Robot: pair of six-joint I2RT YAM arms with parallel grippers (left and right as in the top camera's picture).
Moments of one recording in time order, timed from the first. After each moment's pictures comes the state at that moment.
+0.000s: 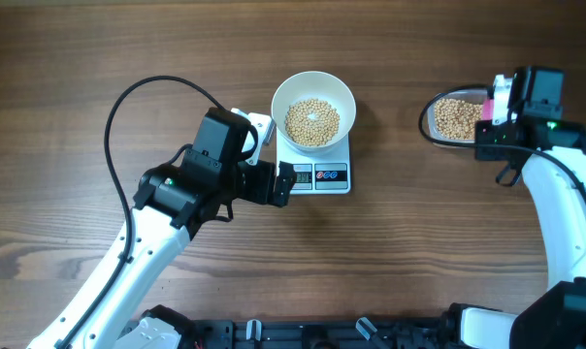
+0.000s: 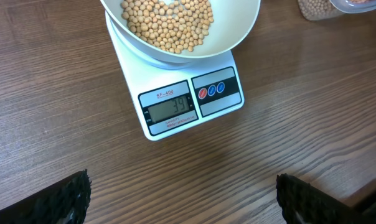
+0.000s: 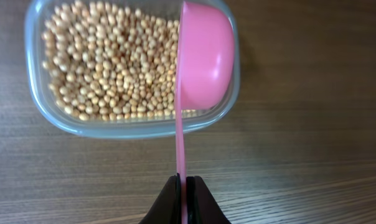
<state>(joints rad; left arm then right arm) -0.47 1.25 1.05 -0.78 0.19 -0.24 -0.15 1.47 1.12 -0.78 0.18 -0.20</state>
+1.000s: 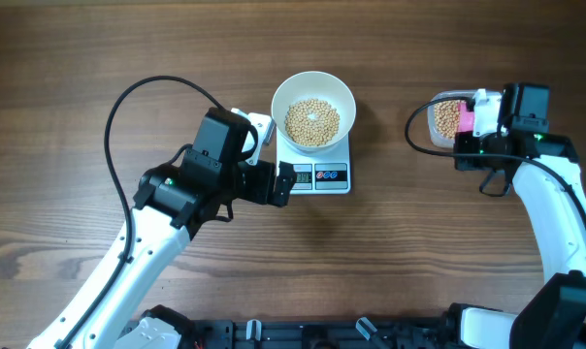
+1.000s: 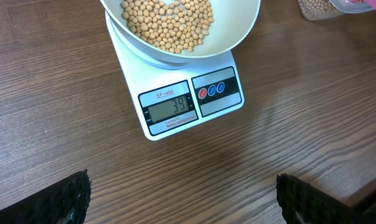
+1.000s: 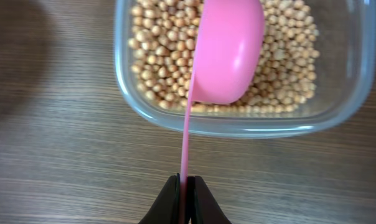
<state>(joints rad) -0.47 1.25 1.05 -0.78 0.19 -0.24 -0.15 1.47 1.01 -0.69 -0.08 -0.18</state>
